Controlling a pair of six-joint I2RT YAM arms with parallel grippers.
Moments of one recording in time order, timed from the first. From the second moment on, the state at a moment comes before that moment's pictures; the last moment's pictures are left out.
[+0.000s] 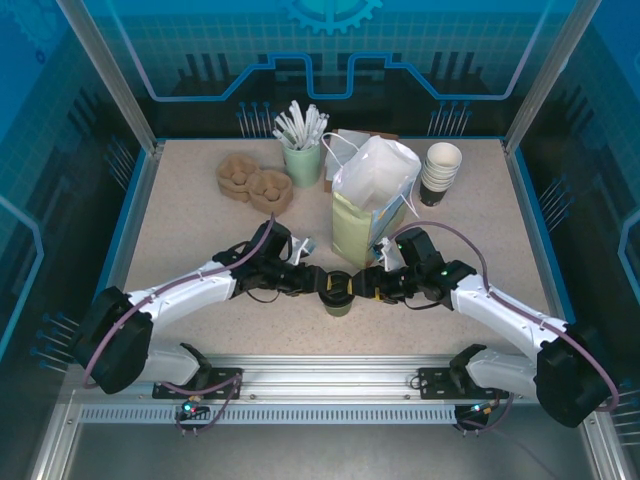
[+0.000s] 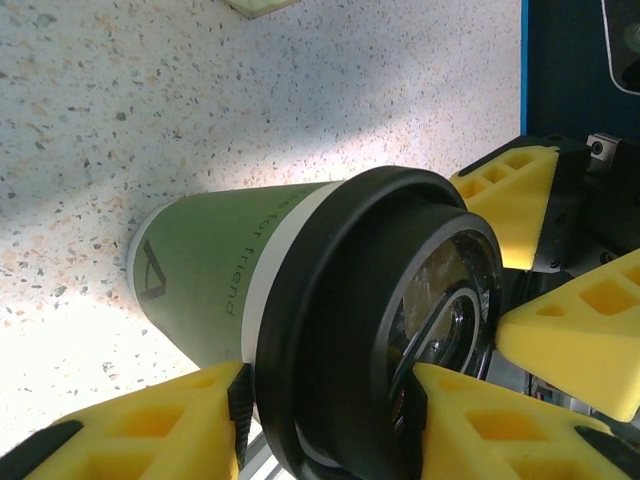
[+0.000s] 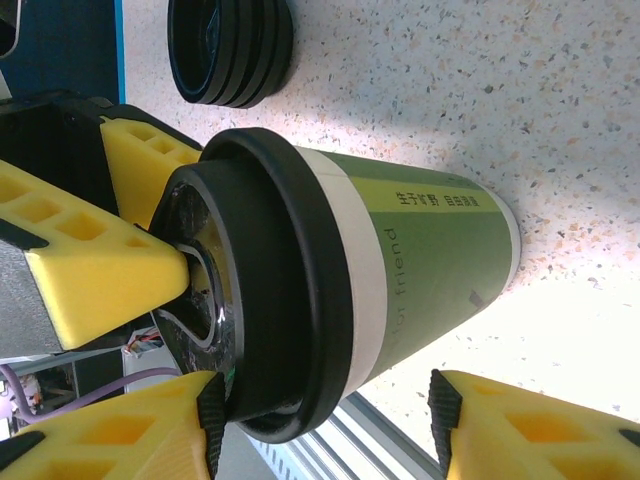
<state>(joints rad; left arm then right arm) -0.61 1.35 0.74 -0.24 0.64 -0.74 0.55 1.14 0.64 -0.38 -0.63 0.71</state>
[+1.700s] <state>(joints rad) -0.60 1.39 0.69 -0.10 0.69 -0.75 0.55 1.18 0.64 -0.39 -0.60 0.70</state>
